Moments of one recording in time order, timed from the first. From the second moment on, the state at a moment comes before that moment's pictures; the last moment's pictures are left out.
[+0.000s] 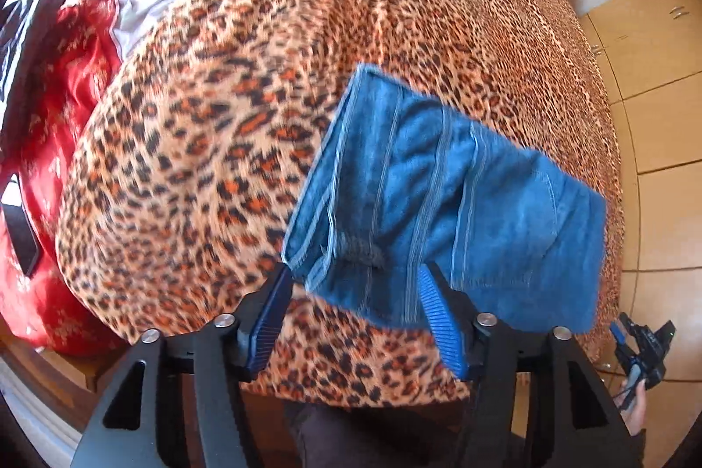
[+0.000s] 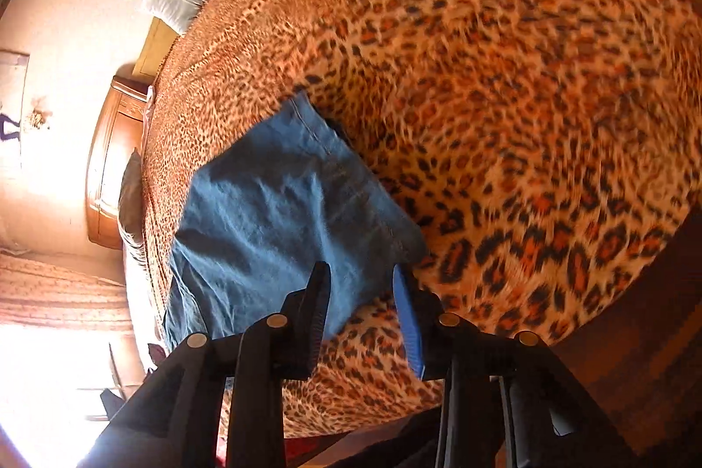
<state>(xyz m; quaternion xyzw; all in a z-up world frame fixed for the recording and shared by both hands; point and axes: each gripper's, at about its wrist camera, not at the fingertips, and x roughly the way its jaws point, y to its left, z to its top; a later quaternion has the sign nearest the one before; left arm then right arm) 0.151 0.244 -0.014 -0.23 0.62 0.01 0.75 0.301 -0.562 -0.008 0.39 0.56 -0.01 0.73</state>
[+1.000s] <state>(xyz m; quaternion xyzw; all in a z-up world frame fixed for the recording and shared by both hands) 0.272 0.196 -0.081 -0.22 0.68 0.04 0.70 0.476 -0.522 -0.079 0.25 0.61 0.02 0.75</state>
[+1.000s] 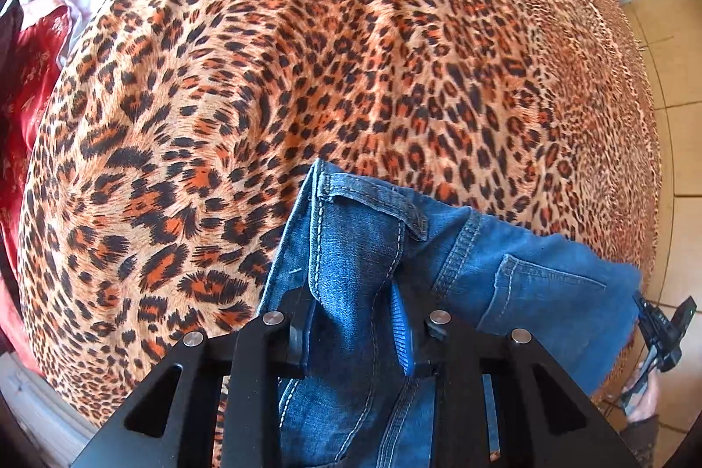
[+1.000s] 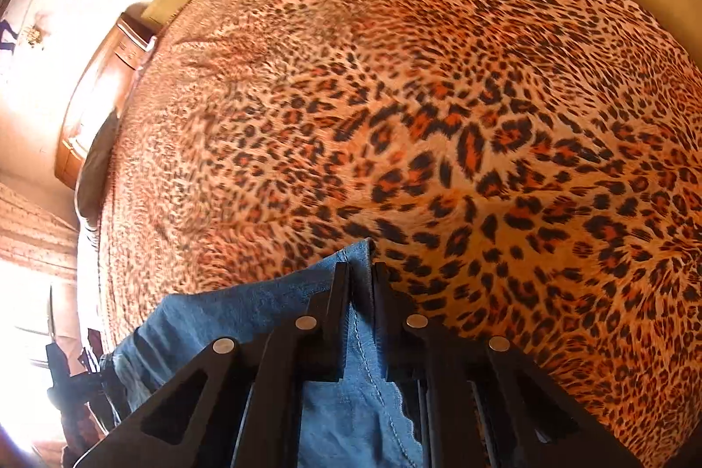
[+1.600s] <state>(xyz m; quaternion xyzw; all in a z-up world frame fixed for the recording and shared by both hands) 0.271 0.143 0.015 -0.21 0.60 0.01 0.78 0.474 -0.437 -0.017 0.30 0.55 0.16 0.76</state>
